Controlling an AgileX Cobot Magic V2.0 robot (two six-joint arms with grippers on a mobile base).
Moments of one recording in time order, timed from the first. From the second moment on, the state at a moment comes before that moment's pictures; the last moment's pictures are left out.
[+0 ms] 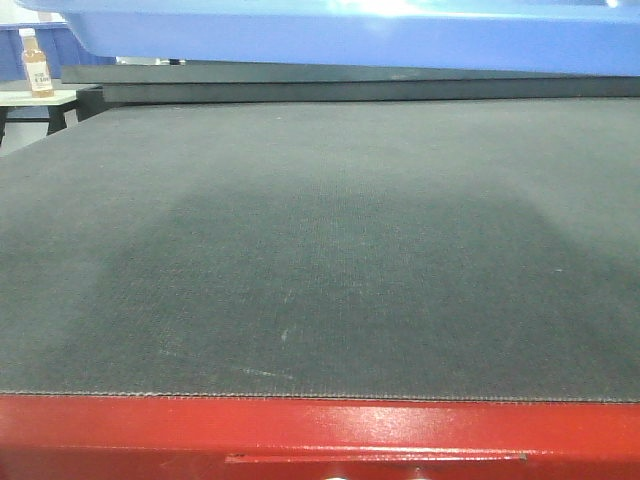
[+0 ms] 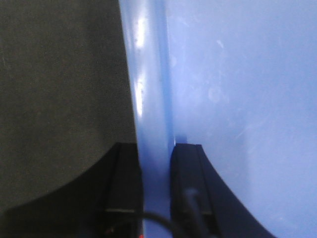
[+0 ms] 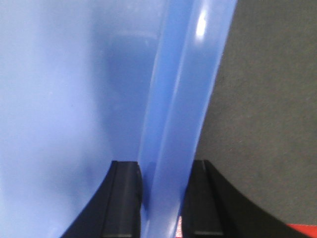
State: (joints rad) left arm -0.63 1.56 -1.69 0.10 1.24 -0.30; right arm 0.36 1.32 -1.40 -0.12 1.25 0.40
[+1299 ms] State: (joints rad) left arm -0.63 1.56 -1.69 0.09 1.24 -0.30; right arm 0.35 1.33 -1.40 -0.10 1.25 0.39
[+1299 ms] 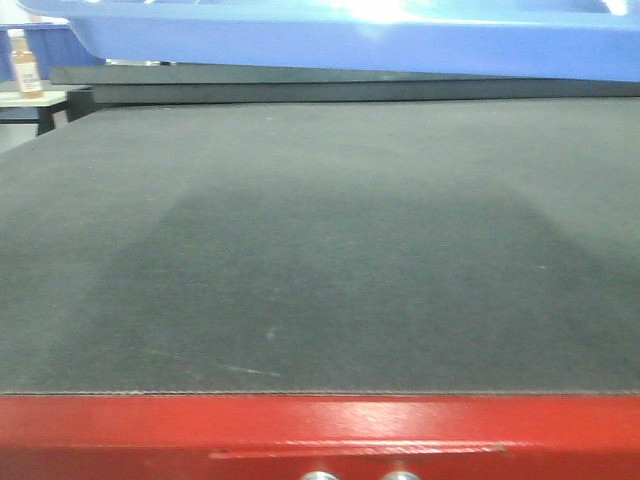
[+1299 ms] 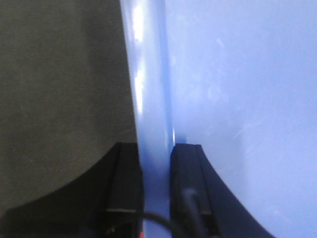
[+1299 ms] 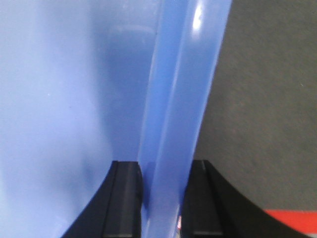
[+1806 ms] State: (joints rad) left arm -0.63 1.56 -1.69 0.08 1.24 -0.30; right arm 0.35 1.33 -1.40 -0.10 1.25 0.39
